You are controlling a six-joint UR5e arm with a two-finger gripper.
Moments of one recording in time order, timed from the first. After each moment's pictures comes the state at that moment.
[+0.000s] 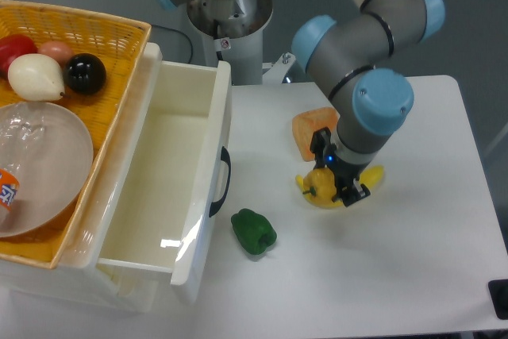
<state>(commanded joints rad) 2.61 -1.95 -1.42 -1.45 1.50 1.65</state>
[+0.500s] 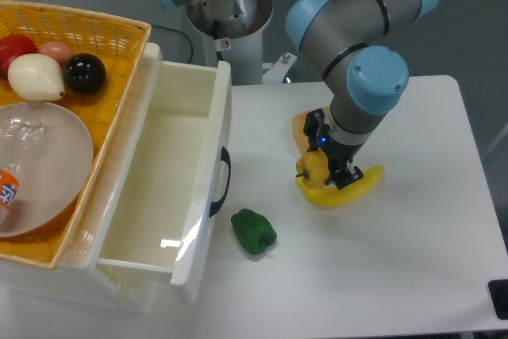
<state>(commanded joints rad) 2.61 -1.93 -1.45 -1.45 1.49 1.65</state>
